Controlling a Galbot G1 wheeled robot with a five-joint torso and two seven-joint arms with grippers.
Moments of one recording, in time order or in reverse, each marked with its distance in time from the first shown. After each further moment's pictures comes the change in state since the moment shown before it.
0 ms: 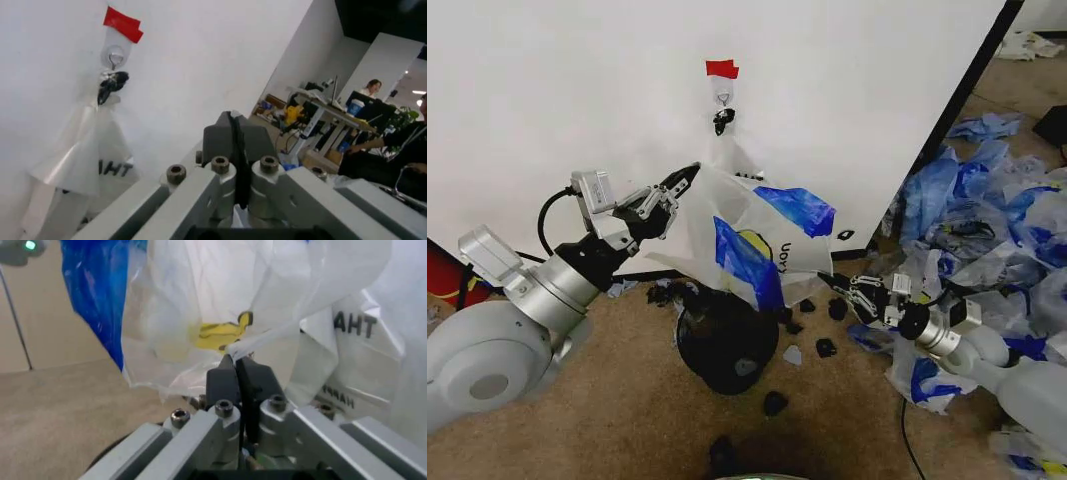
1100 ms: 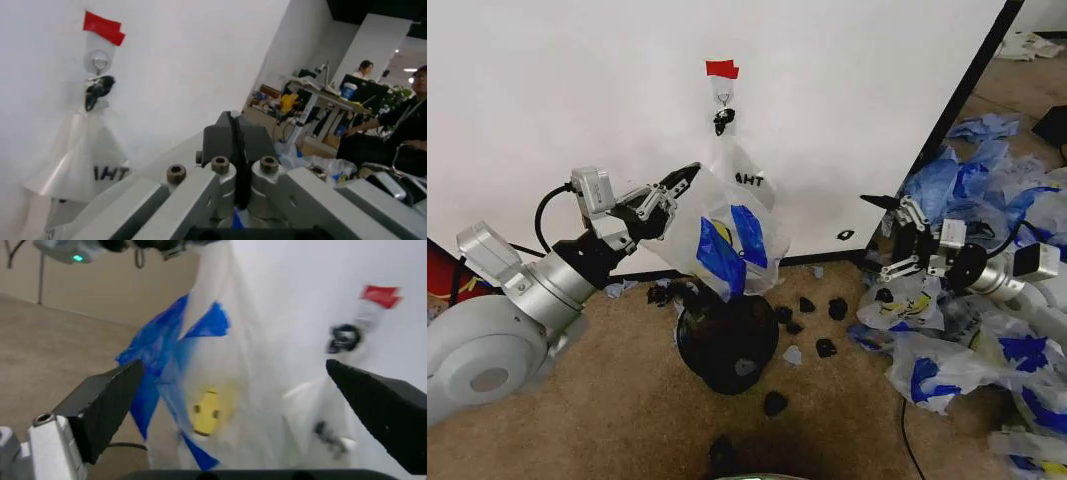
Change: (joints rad) left arm -0.010 0.031 -0.001 -0.006 0.041 0.021 0.043; right arm 0.120 -0.143 0.138 0.185 -0.136 -0.028 0.024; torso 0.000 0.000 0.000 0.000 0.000
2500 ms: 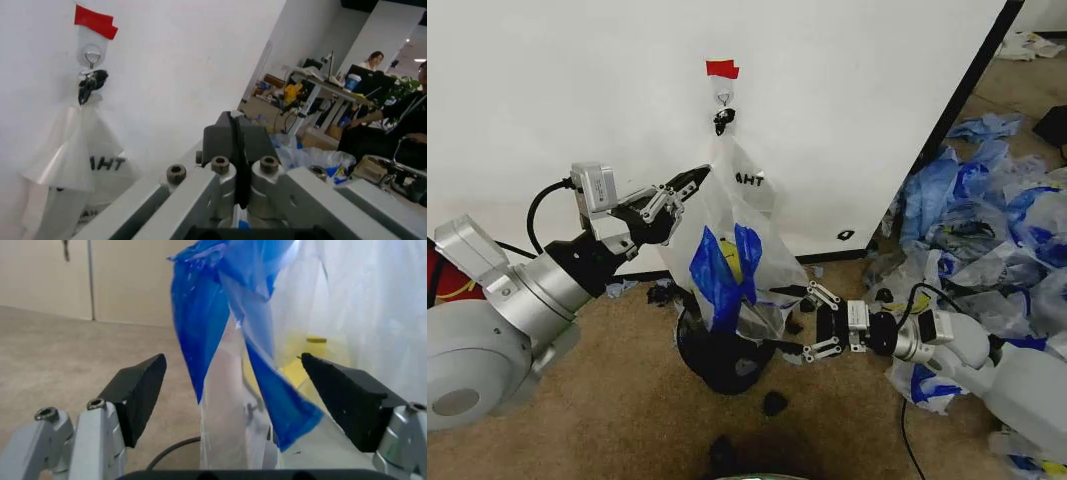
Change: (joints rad) left arm -0.032 0.068 -0.027 -0.066 -0.087 0.033 -0.064; right arm -0.022 0.176 -0.216 0.006 -0.154 -0.058 0.045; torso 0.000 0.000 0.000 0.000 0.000
